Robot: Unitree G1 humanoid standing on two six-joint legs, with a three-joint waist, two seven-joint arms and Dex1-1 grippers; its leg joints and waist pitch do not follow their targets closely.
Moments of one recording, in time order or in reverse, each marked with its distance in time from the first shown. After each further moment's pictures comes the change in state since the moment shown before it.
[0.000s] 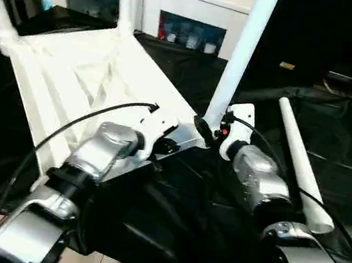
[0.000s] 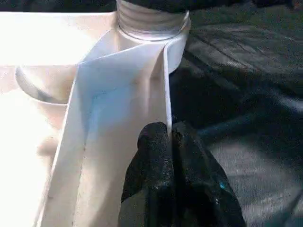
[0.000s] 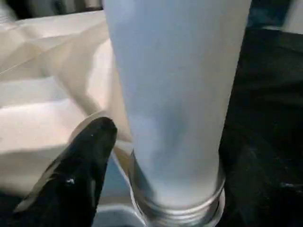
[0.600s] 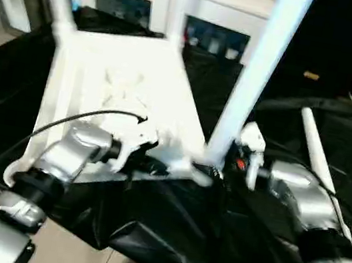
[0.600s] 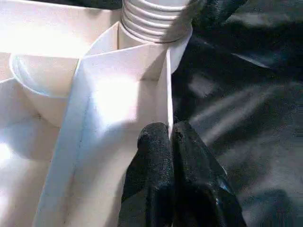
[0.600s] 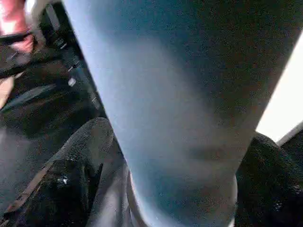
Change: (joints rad) left arm 0.081 0.176 -0.049 -0.080 -0.077 -0.132 -0.472; right arm 0.233 -0.294 0.209 -0.491 0.043 0.210 0.641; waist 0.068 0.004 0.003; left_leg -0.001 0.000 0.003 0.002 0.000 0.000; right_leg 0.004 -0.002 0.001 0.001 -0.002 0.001
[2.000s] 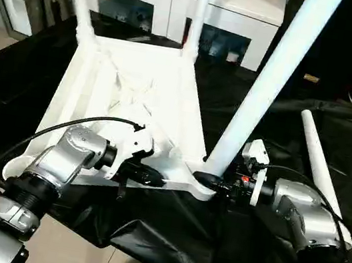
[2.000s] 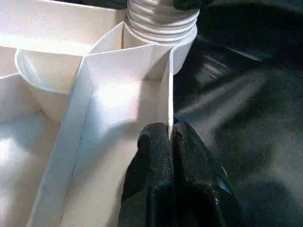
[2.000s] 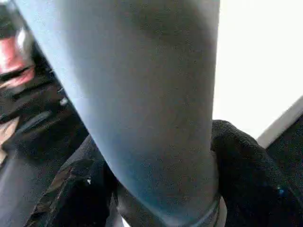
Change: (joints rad) left arm 0.029 -0.014 0.010 0.023 0.007 -0.022 0.045; right arm 0.065 0.117 -0.115 0.098 0.057 -0.027 -0.112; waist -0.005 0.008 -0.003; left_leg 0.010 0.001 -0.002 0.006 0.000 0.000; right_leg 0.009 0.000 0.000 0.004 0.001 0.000
